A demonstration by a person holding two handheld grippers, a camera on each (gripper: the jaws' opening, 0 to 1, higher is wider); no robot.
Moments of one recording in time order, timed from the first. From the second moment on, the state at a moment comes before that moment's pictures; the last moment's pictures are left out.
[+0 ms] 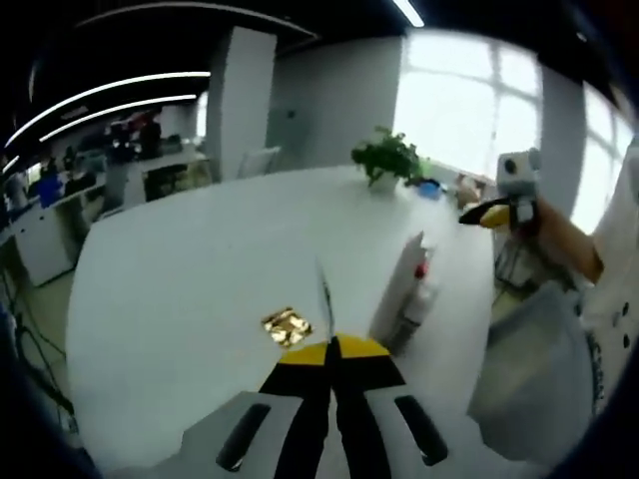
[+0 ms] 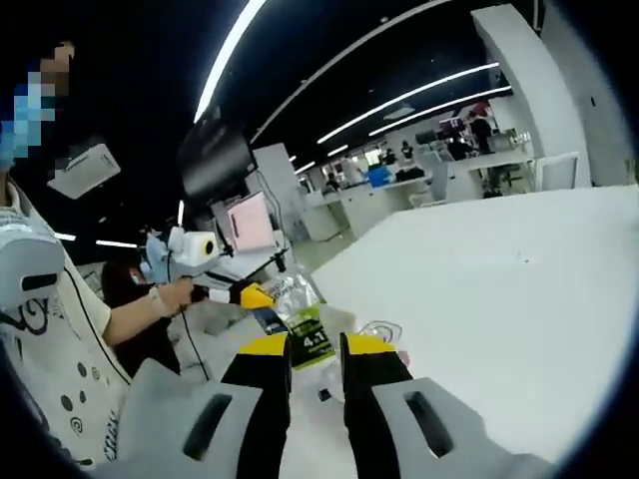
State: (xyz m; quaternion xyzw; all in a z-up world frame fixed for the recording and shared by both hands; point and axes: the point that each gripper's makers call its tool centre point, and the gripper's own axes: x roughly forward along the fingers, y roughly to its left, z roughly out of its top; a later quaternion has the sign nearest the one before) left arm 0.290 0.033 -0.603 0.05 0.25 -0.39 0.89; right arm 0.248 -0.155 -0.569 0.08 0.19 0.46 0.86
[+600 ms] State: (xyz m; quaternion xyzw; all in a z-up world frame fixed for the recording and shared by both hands) left arm 0.230 0.017 -0.601 0.09 0.25 -0.46 0.85; right arm 0.203 -0.095 -0.644 0.04 0.24 0.50 0.83
